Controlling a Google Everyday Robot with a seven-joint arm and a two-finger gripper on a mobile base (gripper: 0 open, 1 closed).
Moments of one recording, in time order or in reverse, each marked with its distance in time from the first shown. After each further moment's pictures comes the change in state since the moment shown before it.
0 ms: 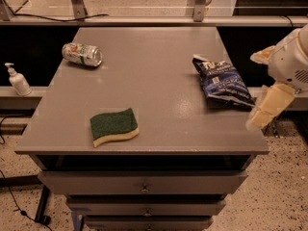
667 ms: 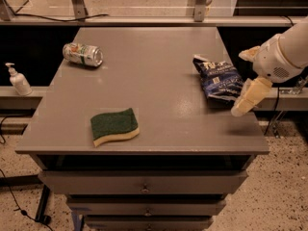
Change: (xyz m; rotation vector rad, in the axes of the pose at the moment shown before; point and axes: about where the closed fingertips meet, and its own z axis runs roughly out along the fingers) arm 0.003 -0.059 0.057 0.018 -0.112 0.019
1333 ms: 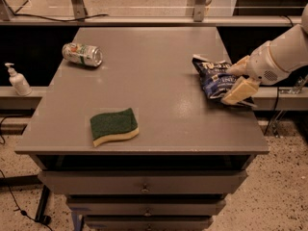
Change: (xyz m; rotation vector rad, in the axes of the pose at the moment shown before) arm 0.010 -0.017 0.037 -0.035 -0.040 0.026
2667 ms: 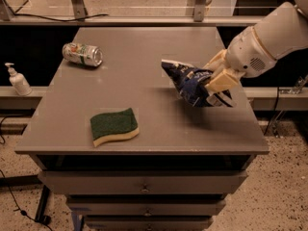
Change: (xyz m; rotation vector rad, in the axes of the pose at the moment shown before) arm -0.095 0.069 -0.025 -0.185 -0.124 -0.077
